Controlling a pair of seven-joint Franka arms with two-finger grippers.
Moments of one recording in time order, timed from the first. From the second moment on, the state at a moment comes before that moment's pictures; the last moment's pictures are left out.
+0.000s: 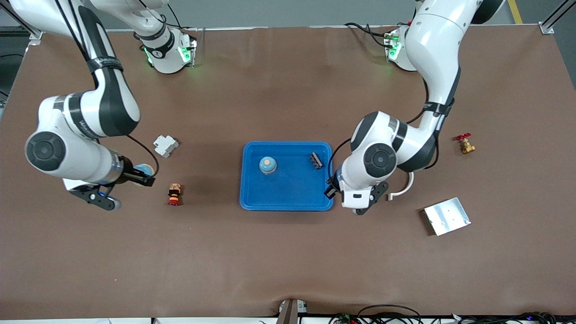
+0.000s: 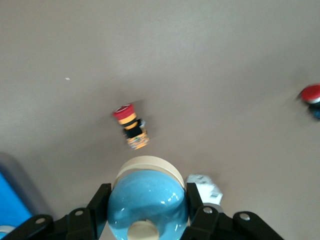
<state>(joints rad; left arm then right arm) -0.45 0.67 -0.07 -1.39 -0.15 2.00 -1.16 0.08 0.32 0.04 -1.71 -0.03 1.89 0.50</state>
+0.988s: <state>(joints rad) -0.21 0.50 -0.06 -1.73 -0.02 2.03 -0.50 -0.13 0.16 0.04 -2.30 -0.05 2.52 0.15</state>
